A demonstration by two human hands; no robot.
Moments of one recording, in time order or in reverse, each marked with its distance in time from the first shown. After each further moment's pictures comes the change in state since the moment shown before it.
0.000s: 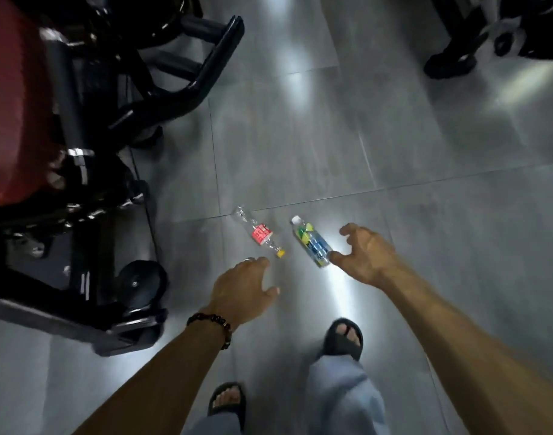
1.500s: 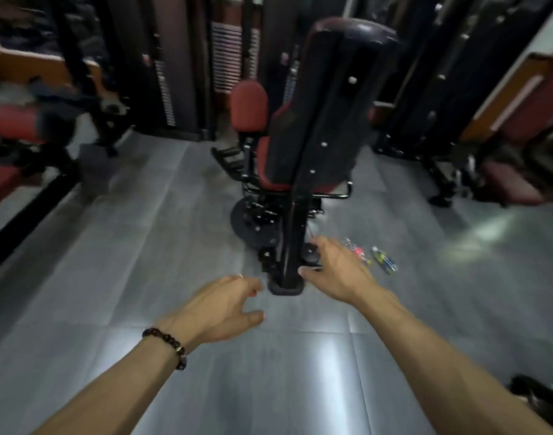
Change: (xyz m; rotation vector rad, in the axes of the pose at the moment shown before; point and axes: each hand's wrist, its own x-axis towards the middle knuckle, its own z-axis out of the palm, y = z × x) left_hand -0.912 -0.509 -0.090 -0.001 0.359 0.255; right_hand -0.806 -0.548 0.351 -0.233 0.342 -0.466
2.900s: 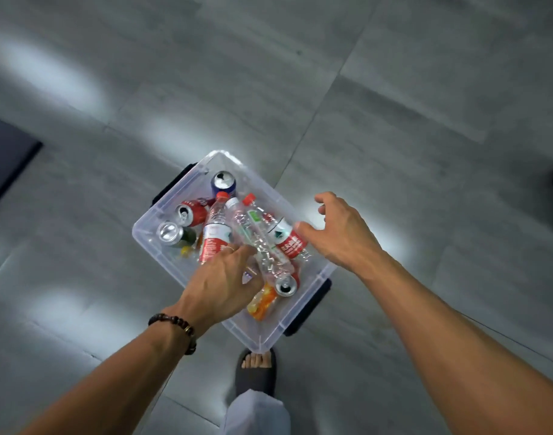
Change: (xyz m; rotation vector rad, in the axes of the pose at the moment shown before) left_hand -0.780 -0.289 0.653 -0.873 0.959 -1.818; right_hand -0.560 -0.528 0.849 -0.518 -1.037 -1.487
